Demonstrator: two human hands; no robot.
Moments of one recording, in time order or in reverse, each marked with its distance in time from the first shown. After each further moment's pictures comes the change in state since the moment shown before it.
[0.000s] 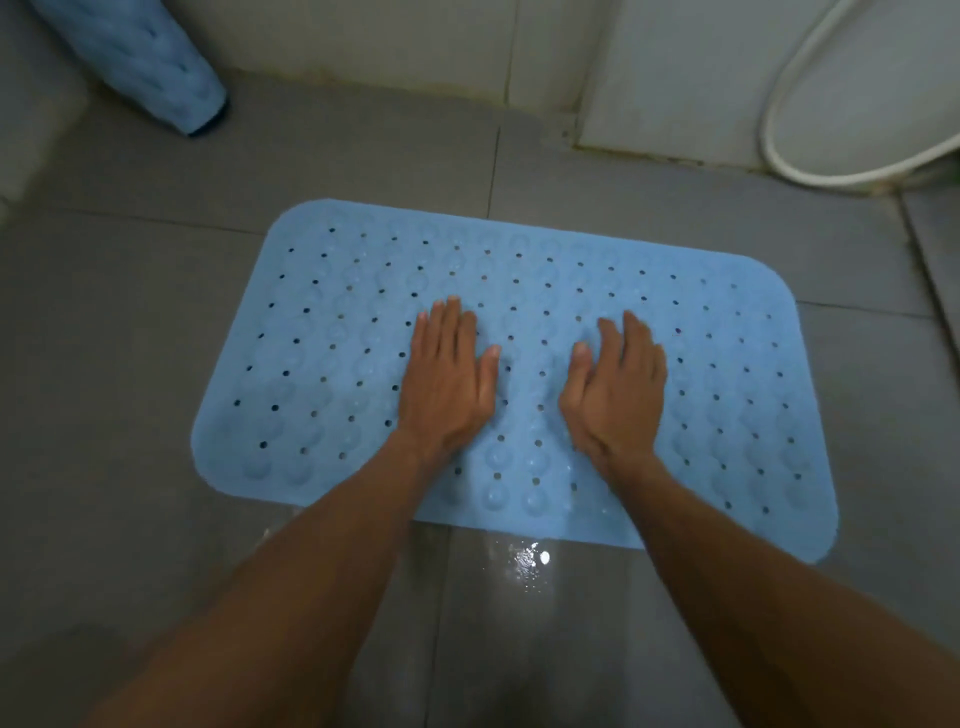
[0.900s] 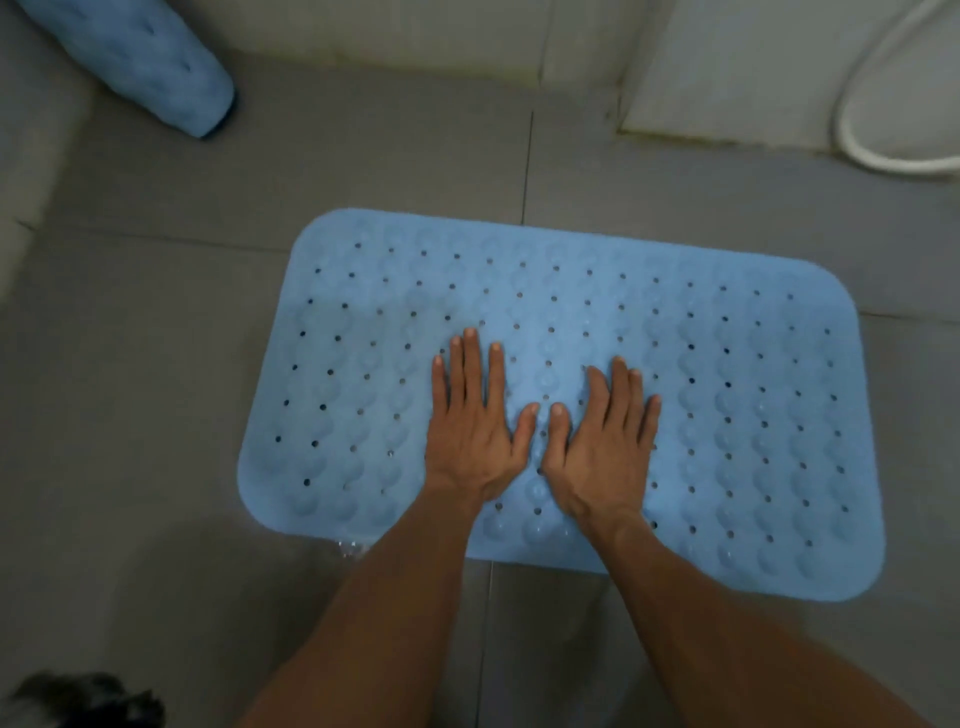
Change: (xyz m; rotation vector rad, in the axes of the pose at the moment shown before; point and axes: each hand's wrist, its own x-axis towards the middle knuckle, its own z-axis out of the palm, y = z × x) left_hand -0.008 -0.013 0.004 0.137 -0.209 -0.003; right_hand -0.031 -0.040 0.021 -0.089 -0.196 0.027
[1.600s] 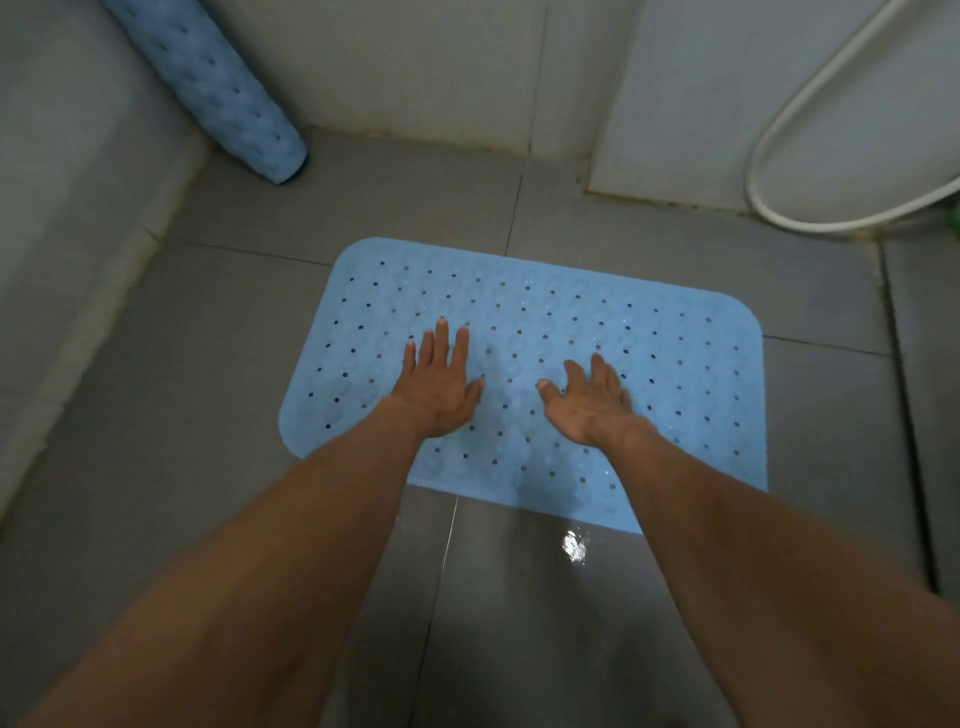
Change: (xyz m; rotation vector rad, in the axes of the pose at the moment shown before) left_hand -0.013 0.025 -0.136 0.017 -0.491 -0.124; right_hand 0.030 0.015 -0.142 -0.020 -0.775 0.016
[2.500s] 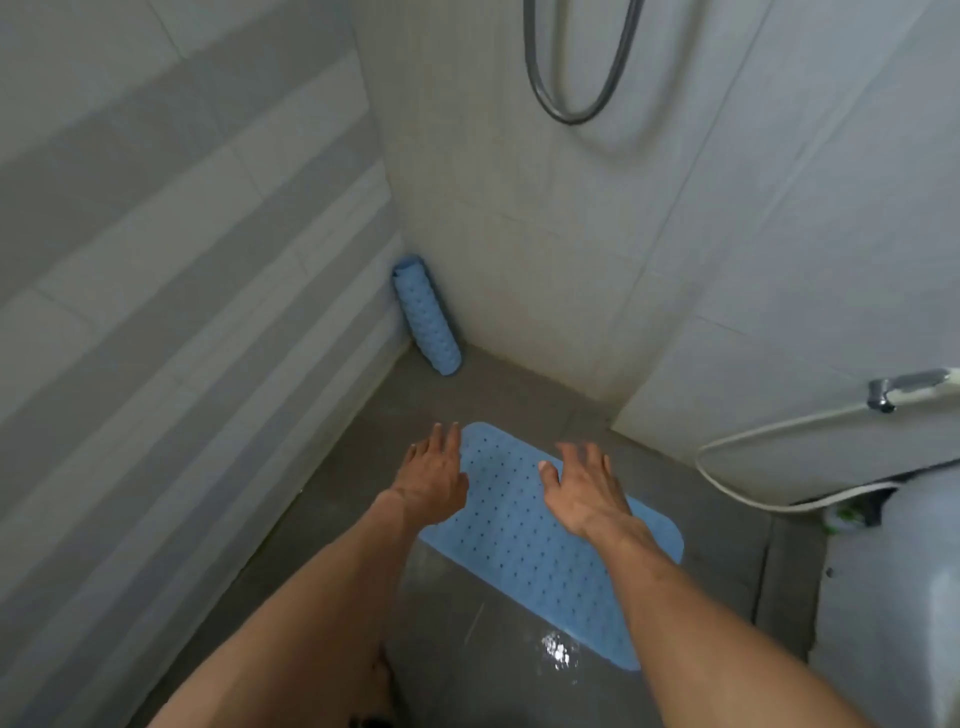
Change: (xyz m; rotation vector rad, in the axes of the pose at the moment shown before) left_hand -0.312 0.032 -0.467 -0.259 0.064 -0.312; right_hand -0.382 -0.198 -0.375 -0.089 0.108 -0.332
